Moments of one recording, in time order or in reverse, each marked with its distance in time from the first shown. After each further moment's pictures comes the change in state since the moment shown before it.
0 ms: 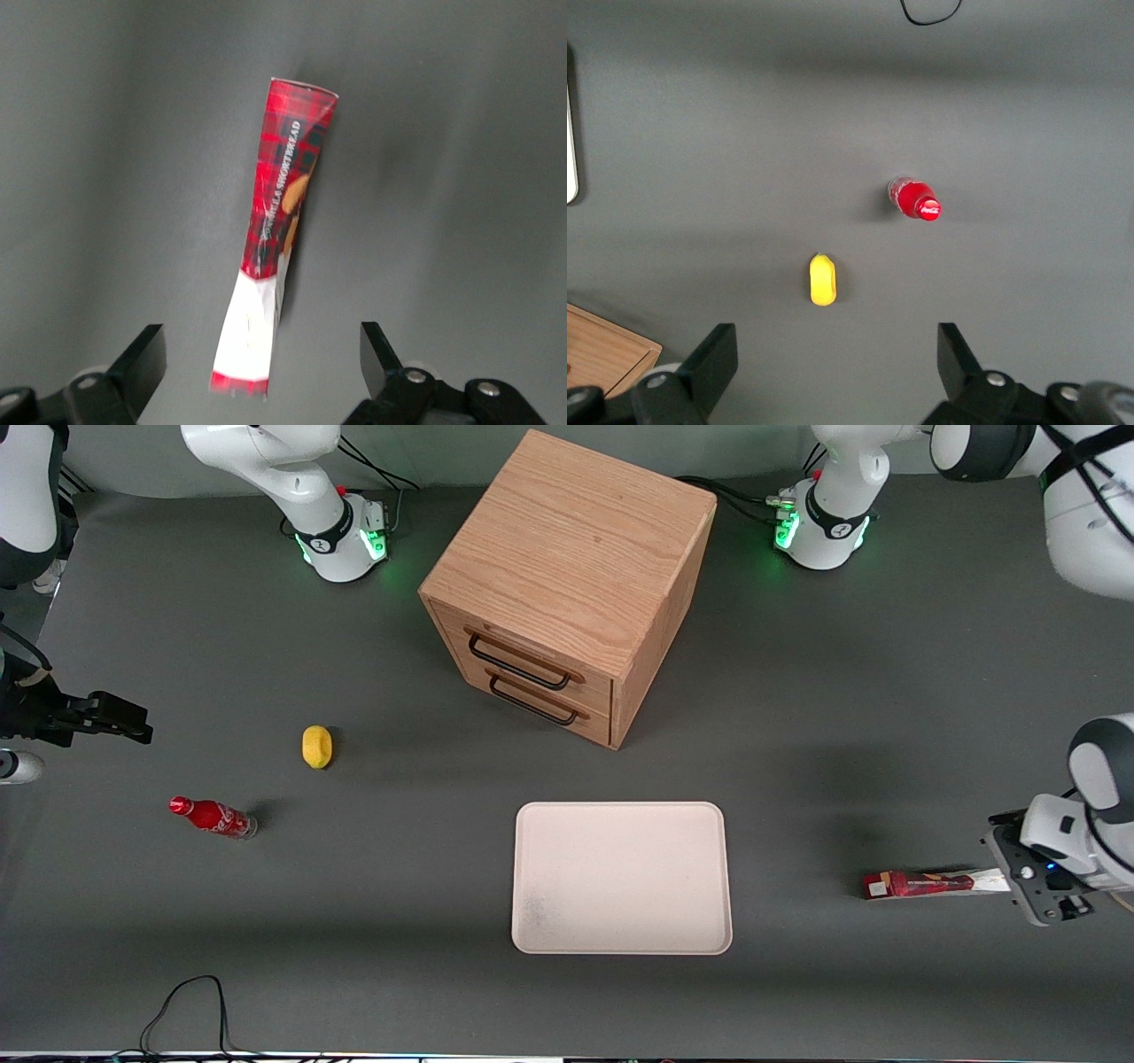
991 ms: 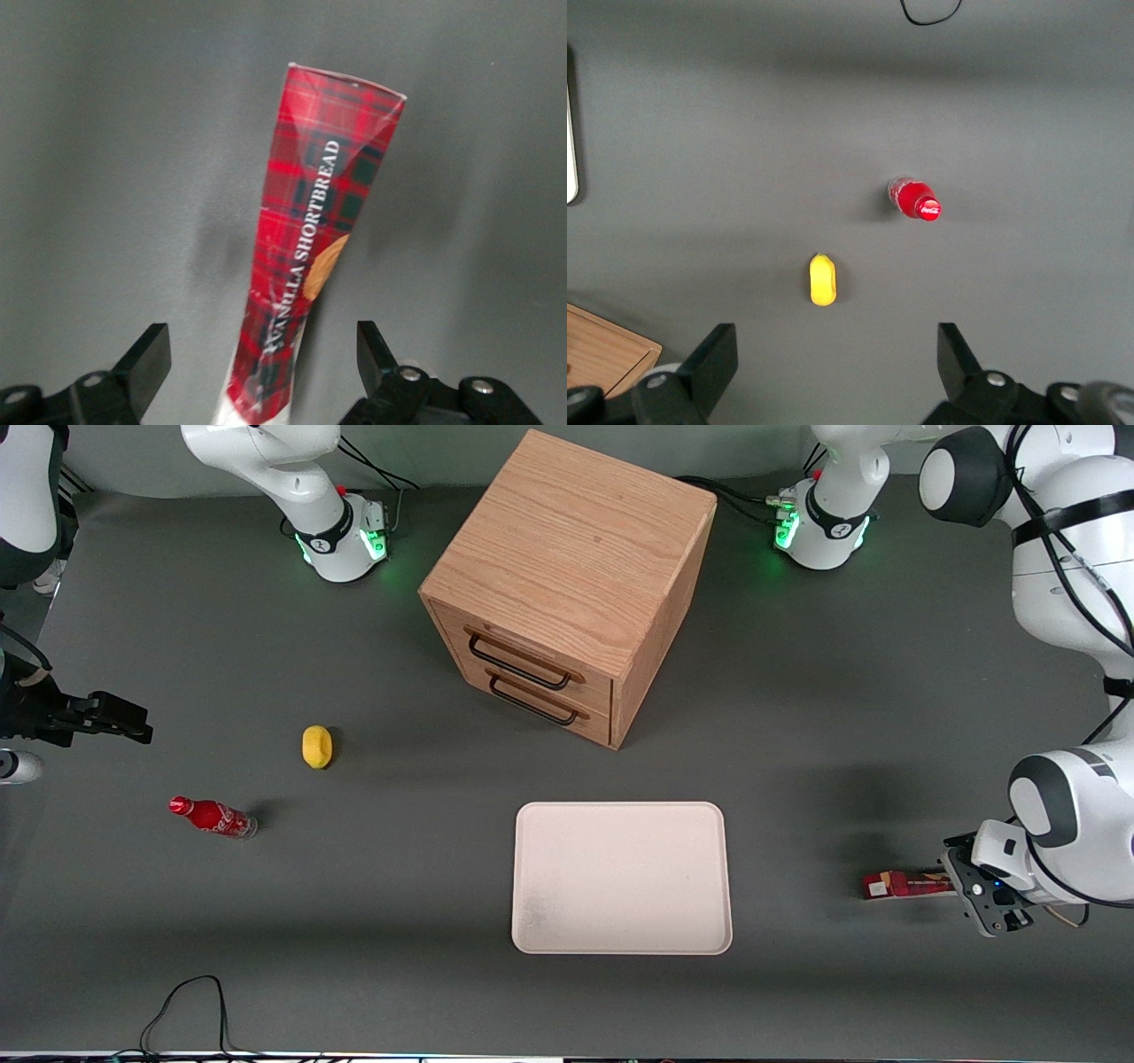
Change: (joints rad) arm 0.001 0.115 0.001 -0.037 -0.084 0.160 0.020
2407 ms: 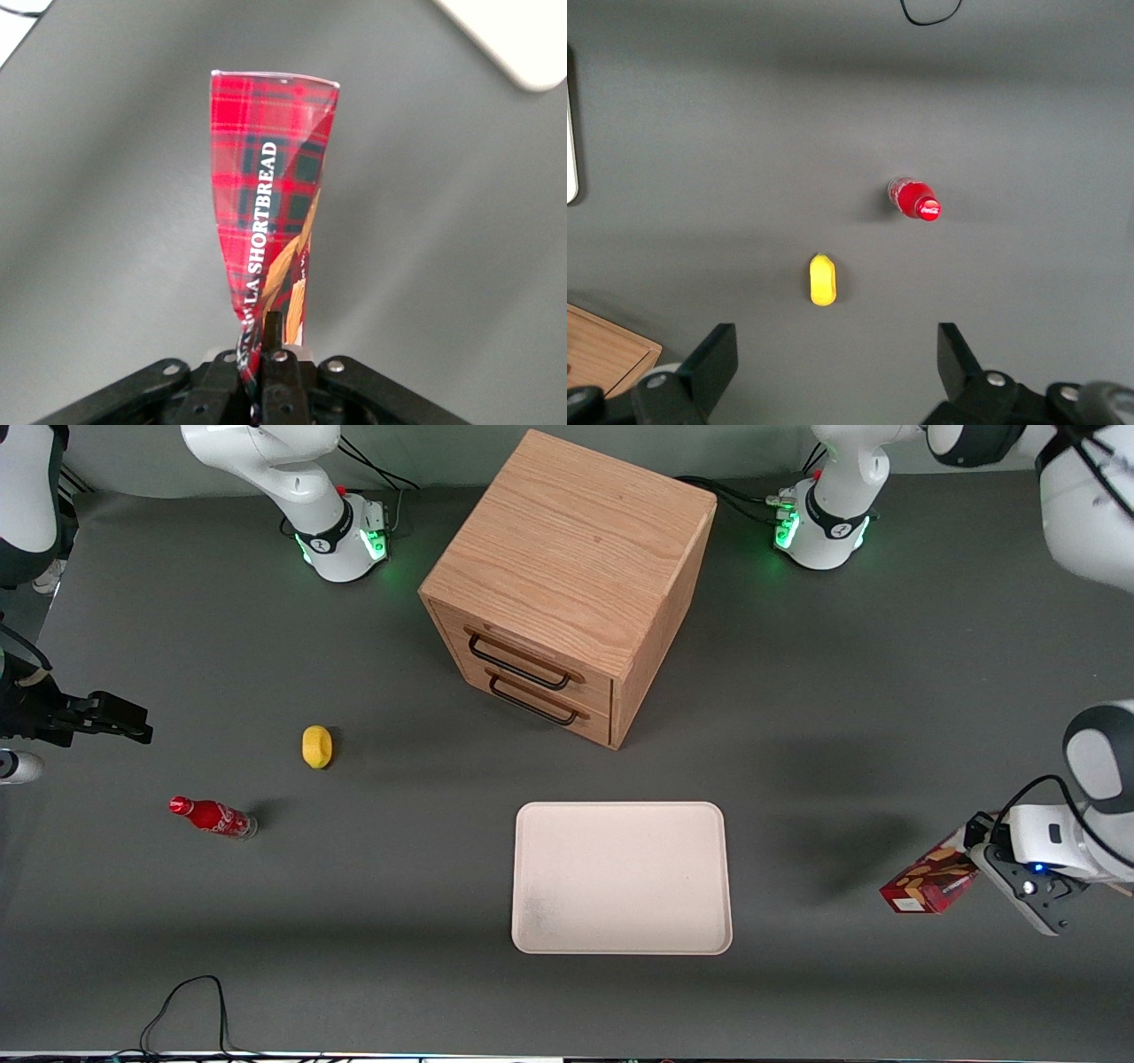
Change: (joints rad) arm -0.047 -0.223 -0.009 0.014 -0.035 -0.289 -0.520
